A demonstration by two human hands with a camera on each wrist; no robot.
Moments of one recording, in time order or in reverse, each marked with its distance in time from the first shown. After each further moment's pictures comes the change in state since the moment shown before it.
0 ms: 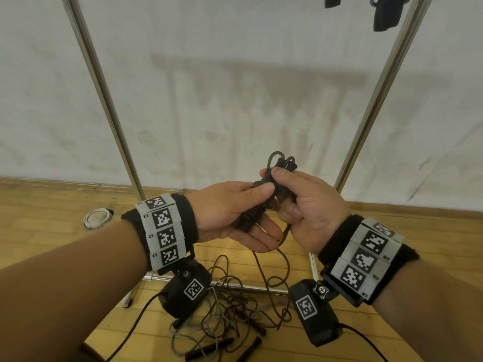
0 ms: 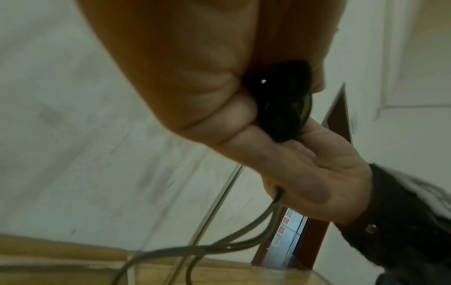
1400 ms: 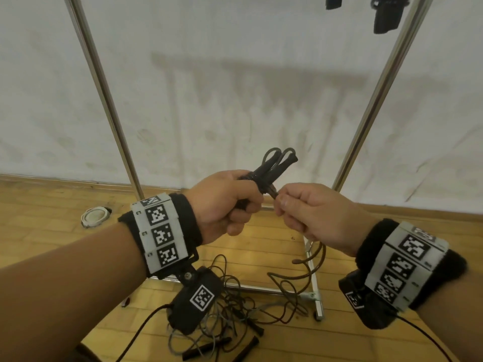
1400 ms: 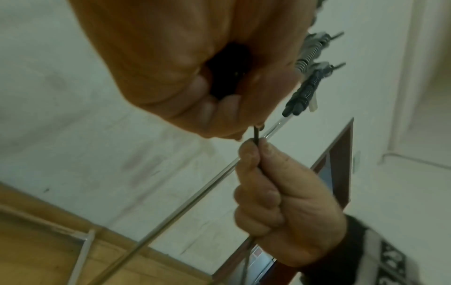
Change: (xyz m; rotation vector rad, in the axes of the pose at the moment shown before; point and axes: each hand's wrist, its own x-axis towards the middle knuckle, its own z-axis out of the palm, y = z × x) left_hand 0.002 0.002 0.002 -0.150 0.269 0.110; right_hand -0.025 -0.030 -0.019 -0.997 -0.301 -0.081
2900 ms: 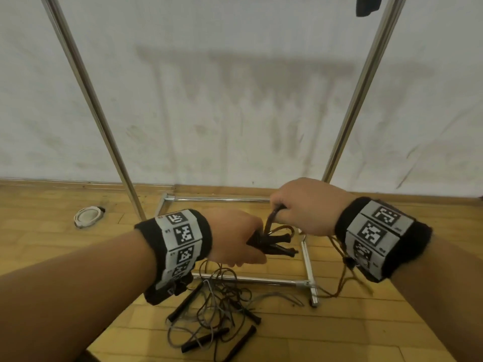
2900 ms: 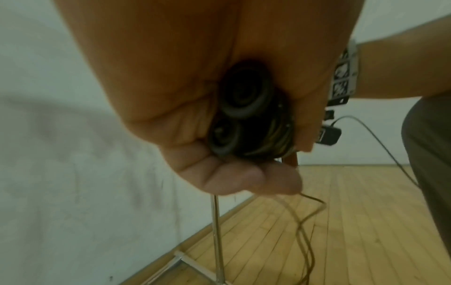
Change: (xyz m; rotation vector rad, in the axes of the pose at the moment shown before) left_hand 0.008 -0.033 0.025 1.526 -0.240 -0.119; right_hand 0.017 0.005 -0.003 -0.932 -0.158 0.020
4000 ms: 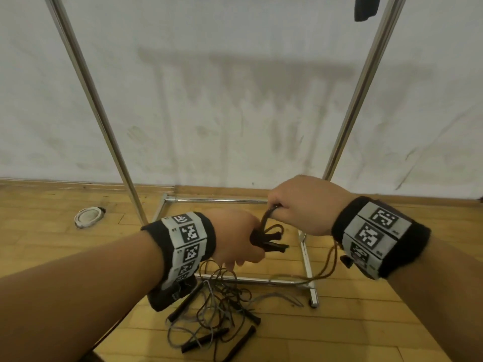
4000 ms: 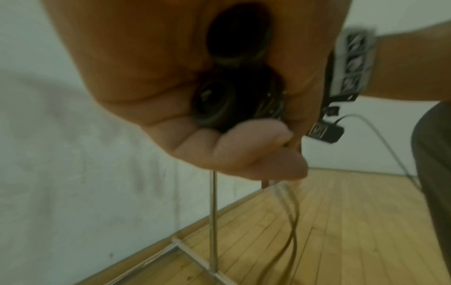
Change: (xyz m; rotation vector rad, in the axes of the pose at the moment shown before) left_hand 0.005 -0.001 0.006 -0.182 -0.023 -0.082; right_hand -0.003 -0.006 -0.005 -0.036 0.052 -0.031
